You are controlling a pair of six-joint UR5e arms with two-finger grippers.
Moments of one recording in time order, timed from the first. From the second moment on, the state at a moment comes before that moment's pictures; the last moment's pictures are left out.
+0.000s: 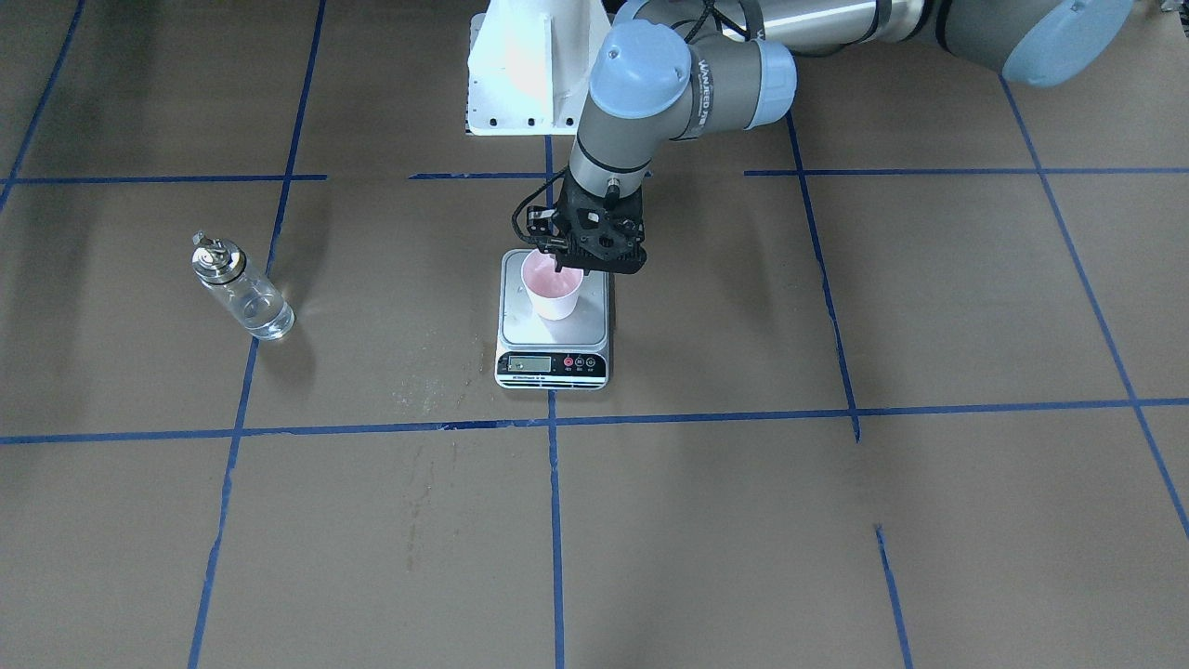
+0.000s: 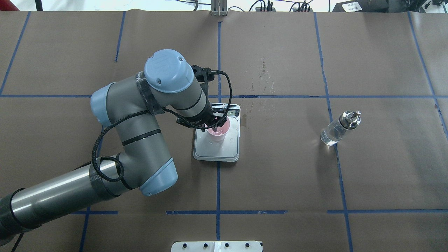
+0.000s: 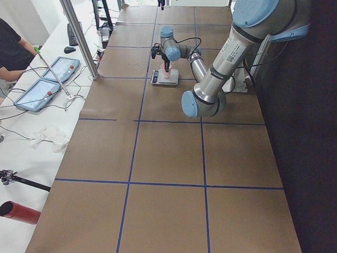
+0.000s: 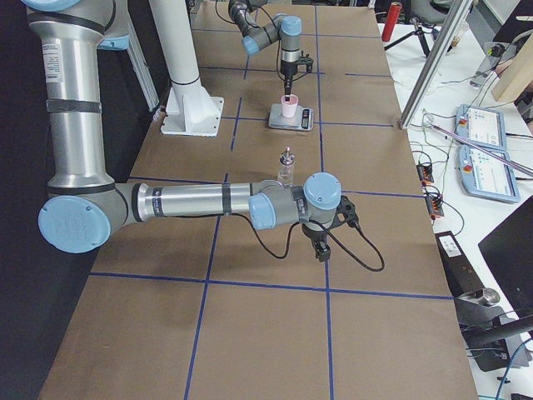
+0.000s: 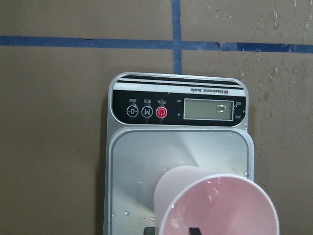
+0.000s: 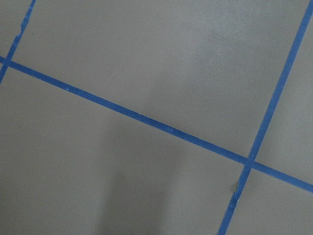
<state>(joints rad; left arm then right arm) -0.56 -2.35 -1.64 -1.66 -2.00 -1.21 1.45 -1.54 1.63 -1.40 2.42 -0.11</state>
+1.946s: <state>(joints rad) -0.69 -2.20 -1.97 -1.66 -1.99 -1.24 0.37 -1.88 2.31 -0.95 1.35 1.19</state>
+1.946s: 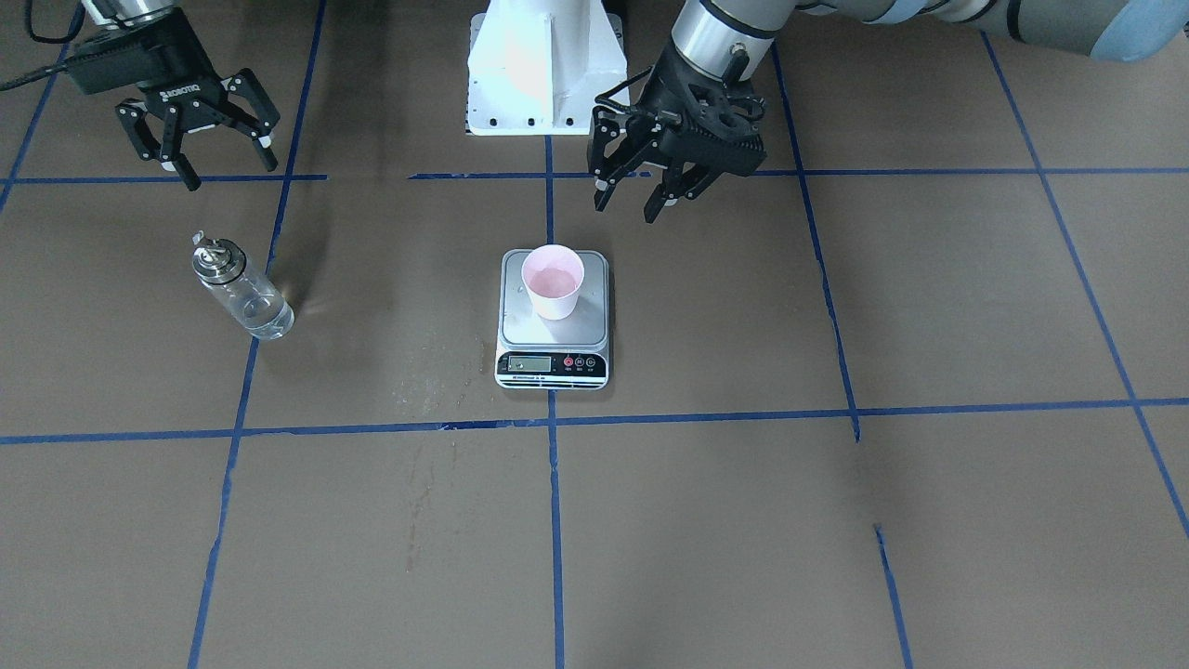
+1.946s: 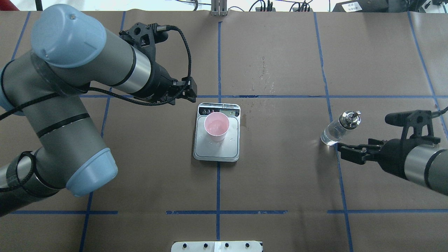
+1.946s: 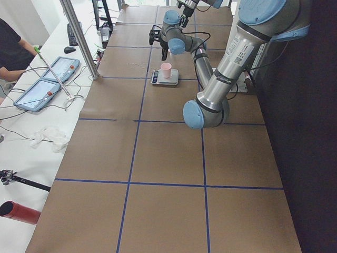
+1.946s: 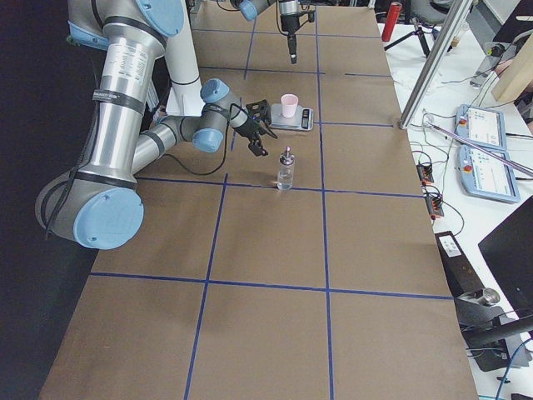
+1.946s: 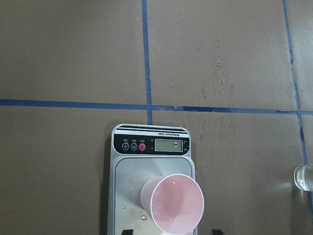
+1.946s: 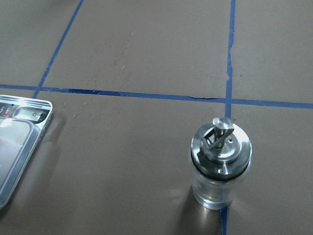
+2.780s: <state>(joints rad) -0.78 -2.08 -1.98 -1.66 -1.99 -1.02 -0.01 -1.89 2.09 -0.94 0.50 1.50</state>
